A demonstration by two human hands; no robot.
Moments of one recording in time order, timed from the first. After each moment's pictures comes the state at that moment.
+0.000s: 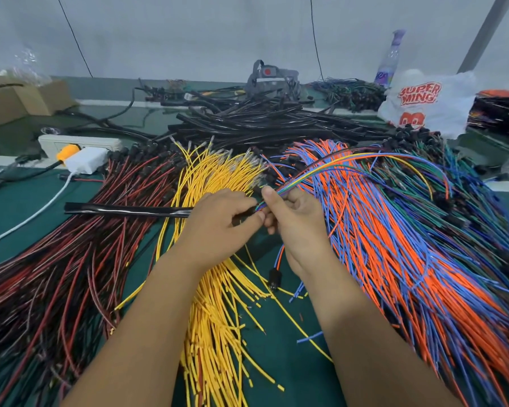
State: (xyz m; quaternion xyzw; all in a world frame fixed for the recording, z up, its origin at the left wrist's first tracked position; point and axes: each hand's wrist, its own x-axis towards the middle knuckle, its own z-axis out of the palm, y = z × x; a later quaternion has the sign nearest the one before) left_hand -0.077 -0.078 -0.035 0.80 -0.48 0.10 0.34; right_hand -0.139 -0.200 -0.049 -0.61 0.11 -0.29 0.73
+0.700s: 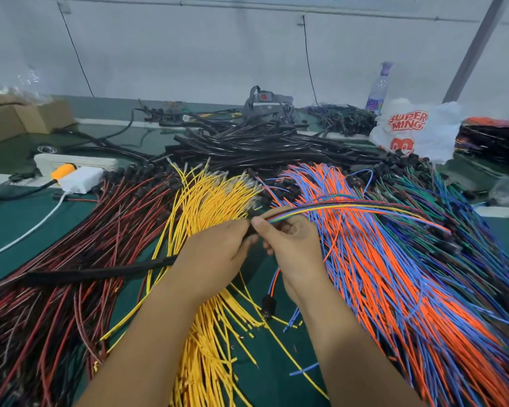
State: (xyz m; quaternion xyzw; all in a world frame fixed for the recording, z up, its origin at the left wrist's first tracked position) left_hand -0.078 -0.081 -0.045 0.85 -0.46 0.13 0.23; right_hand -0.141 -0.205 -0.048 -0.64 0.09 -0.29 0.70
